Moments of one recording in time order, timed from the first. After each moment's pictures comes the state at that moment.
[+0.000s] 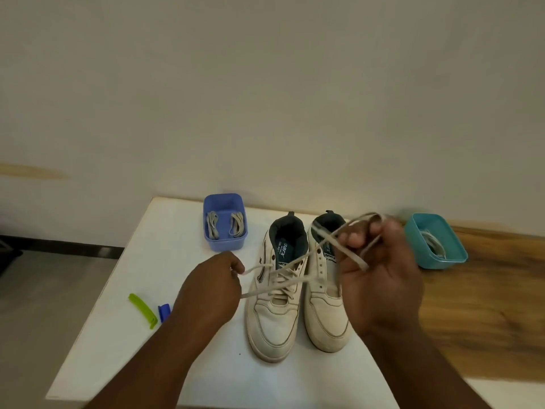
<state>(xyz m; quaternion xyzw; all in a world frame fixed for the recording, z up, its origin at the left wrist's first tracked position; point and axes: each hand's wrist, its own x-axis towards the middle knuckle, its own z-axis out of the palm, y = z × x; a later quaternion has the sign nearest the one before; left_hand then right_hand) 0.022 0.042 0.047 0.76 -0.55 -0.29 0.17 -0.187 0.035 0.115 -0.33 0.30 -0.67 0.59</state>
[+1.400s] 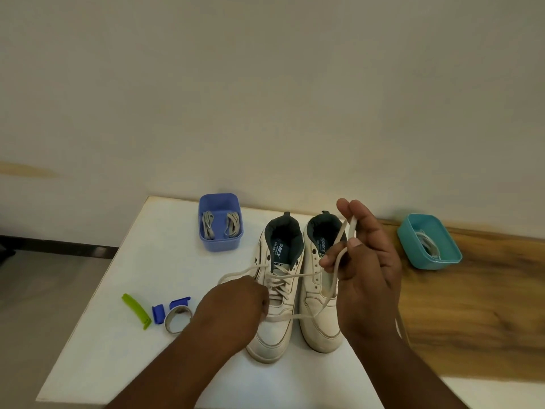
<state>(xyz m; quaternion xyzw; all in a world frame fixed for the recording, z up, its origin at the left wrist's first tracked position) -0.007 0.049 0.035 0.62 -0.74 -0.25 -0.03 -0.185 0.037 0.099 -0.47 0.42 -0.64 0.43</state>
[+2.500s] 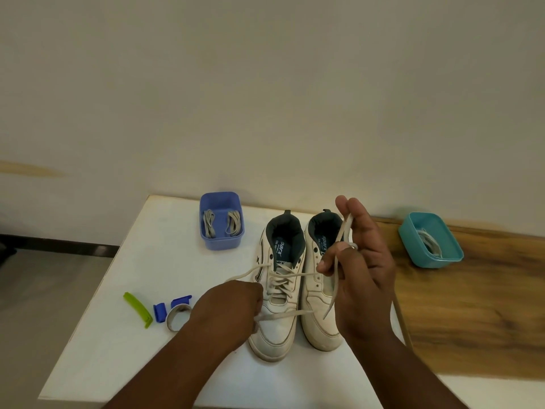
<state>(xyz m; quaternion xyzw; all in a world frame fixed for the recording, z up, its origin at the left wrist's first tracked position) -0.001 0.052 0.038 0.62 -0.73 -0.27 -0.05 -0.182 0.039 0.093 -0.52 0.43 -0.62 0.41</state>
